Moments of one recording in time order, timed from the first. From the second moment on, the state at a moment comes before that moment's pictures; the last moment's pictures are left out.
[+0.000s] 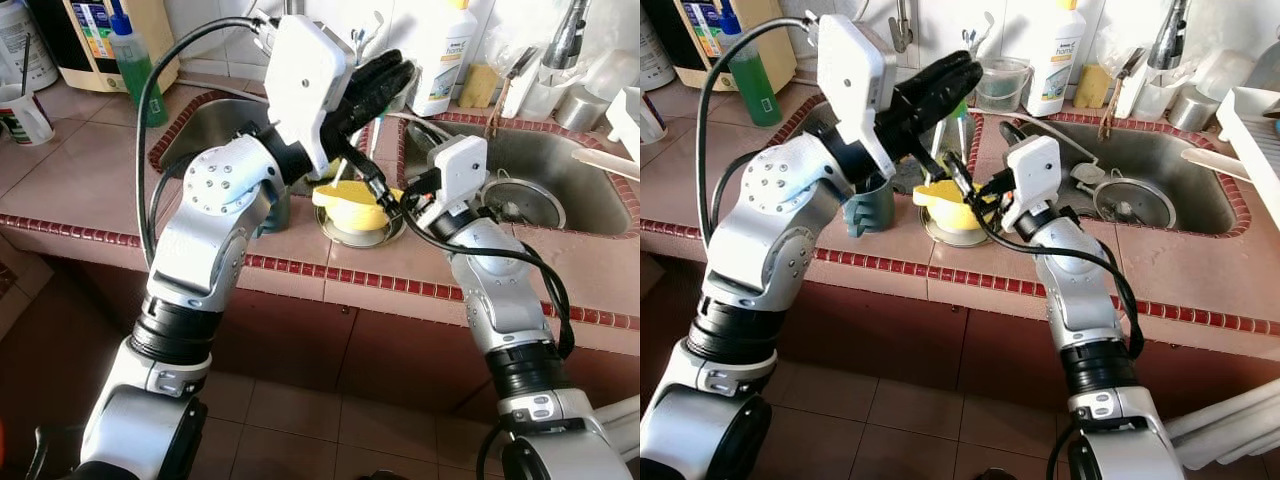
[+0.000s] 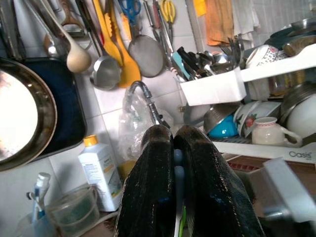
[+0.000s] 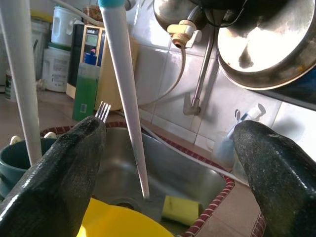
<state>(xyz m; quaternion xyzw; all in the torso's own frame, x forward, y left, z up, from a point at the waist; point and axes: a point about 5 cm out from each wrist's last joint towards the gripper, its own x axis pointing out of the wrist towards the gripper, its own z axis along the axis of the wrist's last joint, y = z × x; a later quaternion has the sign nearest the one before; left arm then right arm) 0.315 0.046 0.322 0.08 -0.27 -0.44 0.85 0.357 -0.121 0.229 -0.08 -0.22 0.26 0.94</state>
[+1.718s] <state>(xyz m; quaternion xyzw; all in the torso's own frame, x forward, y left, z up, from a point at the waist) 0.318 0.046 0.317 0.10 -0.26 -0.43 0.86 0.350 -0.106 0.243 -0.08 -0.26 0.29 0.92</state>
